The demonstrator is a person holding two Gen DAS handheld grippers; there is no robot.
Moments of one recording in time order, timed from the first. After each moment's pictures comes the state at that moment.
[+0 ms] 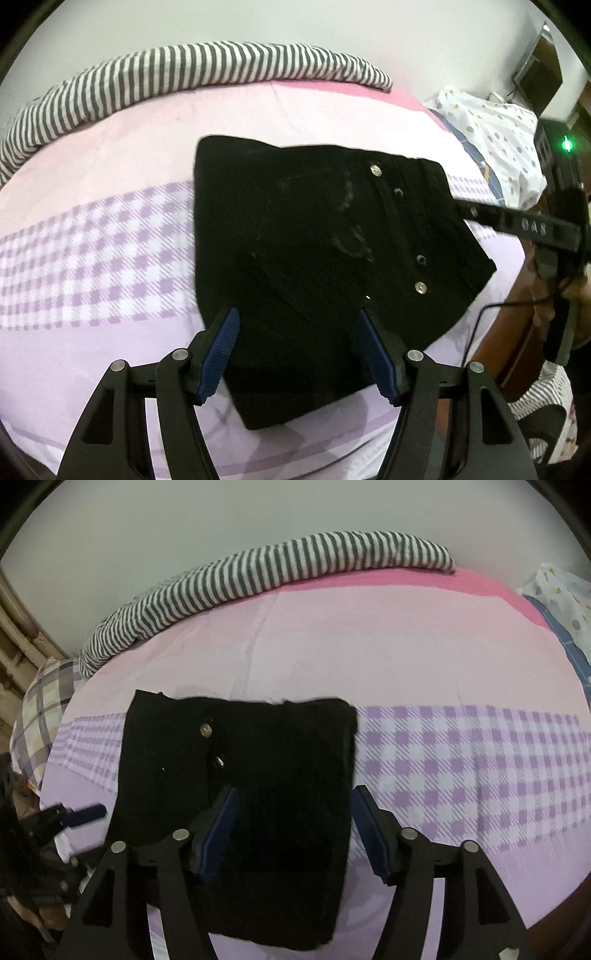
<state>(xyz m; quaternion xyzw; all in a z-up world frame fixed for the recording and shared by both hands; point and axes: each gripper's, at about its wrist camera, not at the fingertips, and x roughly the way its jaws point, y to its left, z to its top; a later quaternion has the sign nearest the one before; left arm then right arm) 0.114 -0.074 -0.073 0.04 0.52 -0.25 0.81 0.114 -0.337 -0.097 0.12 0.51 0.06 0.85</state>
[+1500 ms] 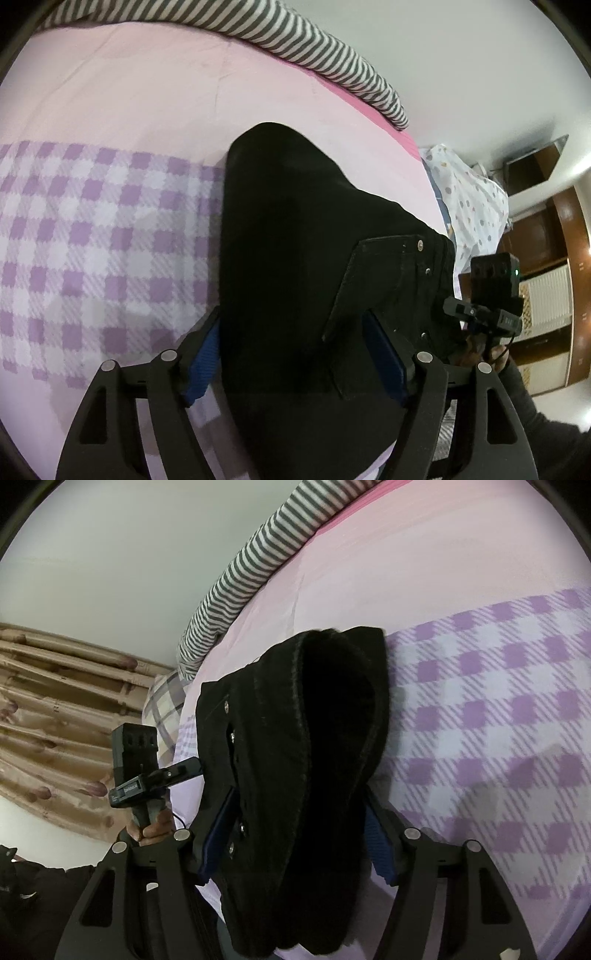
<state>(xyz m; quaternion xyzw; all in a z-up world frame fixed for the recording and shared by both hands) 0.186 -0.031 -0.120 -0.17 0.57 -0.31 0.74 0.129 -0.392 -0.164 0.35 0.52 0.29 0.73</state>
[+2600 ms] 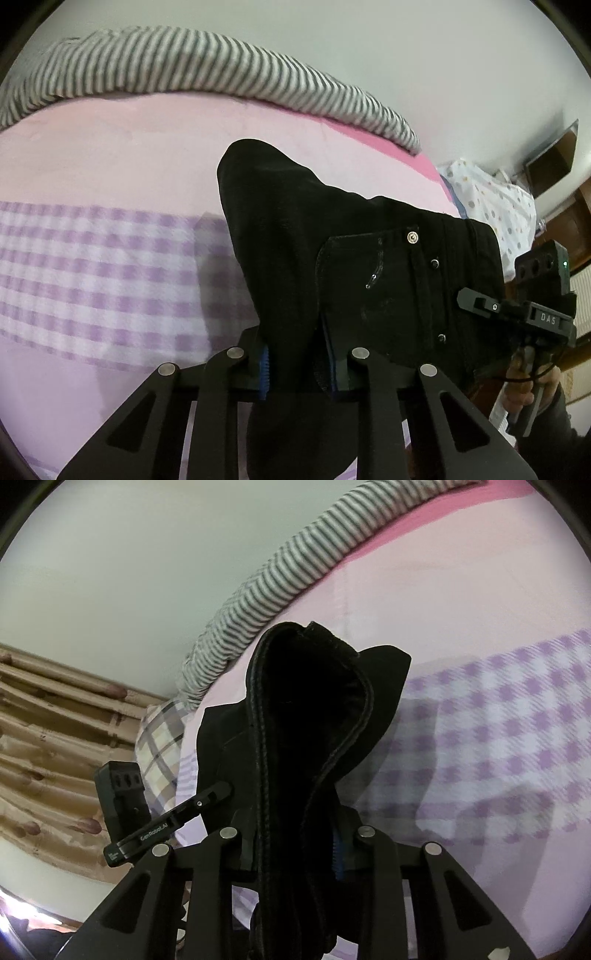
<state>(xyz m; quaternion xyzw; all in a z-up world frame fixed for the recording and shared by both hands) 0.173 -0.005 -0.058 -0.11 0.53 -0.24 0.81 0.147 -0.306 -0.090 0.36 0.49 0.23 0.76</state>
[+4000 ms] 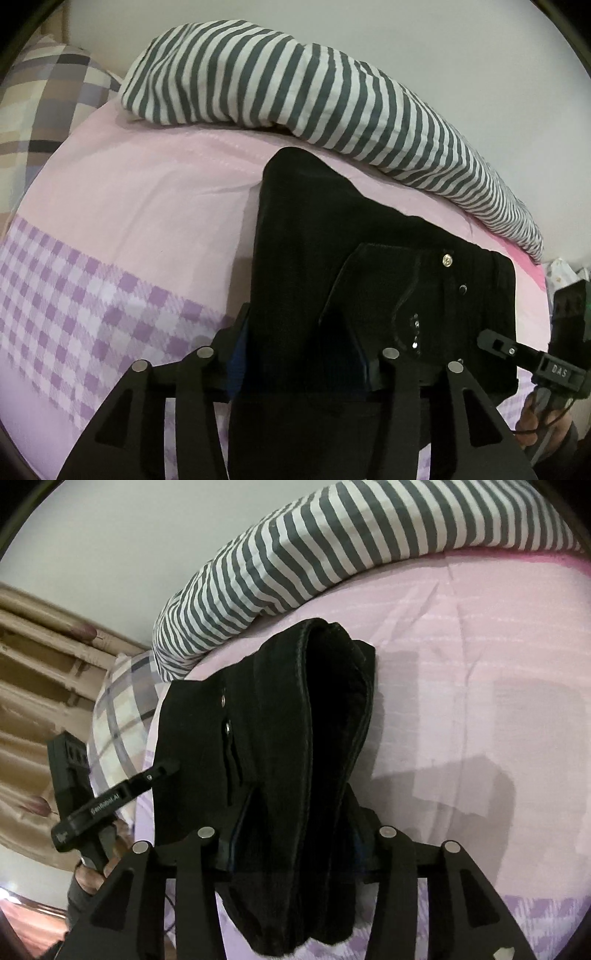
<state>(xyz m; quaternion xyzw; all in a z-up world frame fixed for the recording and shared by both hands) 0.316 0.221 -0.091 -0.15 0.52 -0.04 0.84 0.324 -0.094 -0.126 0.23 0.54 0.25 0.77</state>
